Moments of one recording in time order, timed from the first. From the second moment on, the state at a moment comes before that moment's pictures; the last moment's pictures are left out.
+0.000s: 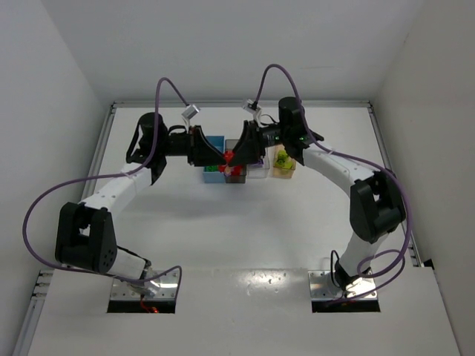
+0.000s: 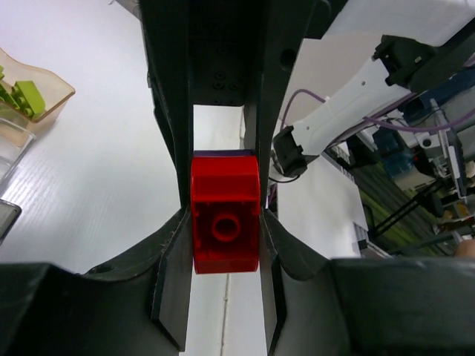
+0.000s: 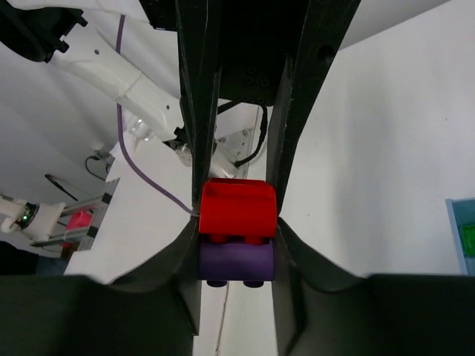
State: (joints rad) left arm -0.22 1.43 0.98 0.38 1.28 -0.65; right arm 0.46 1.75 1.29 0.25 -1.32 0.36
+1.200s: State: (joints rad) left arm -0.39 1.53 1.15 -0.13 0.26 -0.31; right arm 0.39 1.73 1.32 -0.20 -0.30 -0.09
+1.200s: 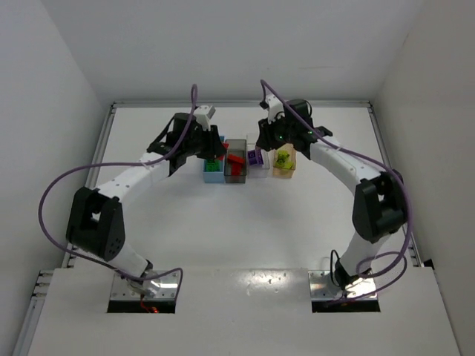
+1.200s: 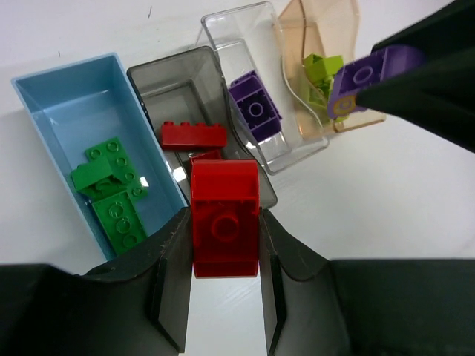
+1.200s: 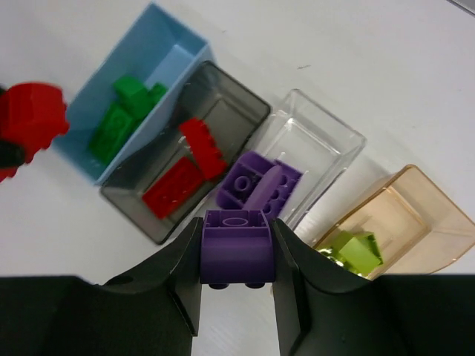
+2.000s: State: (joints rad) left arm -0.45 1.75 1.30 -0.14 0.22 -0.30; right arm 0.39 2.04 1.54 -0.18 -0.11 -0.03
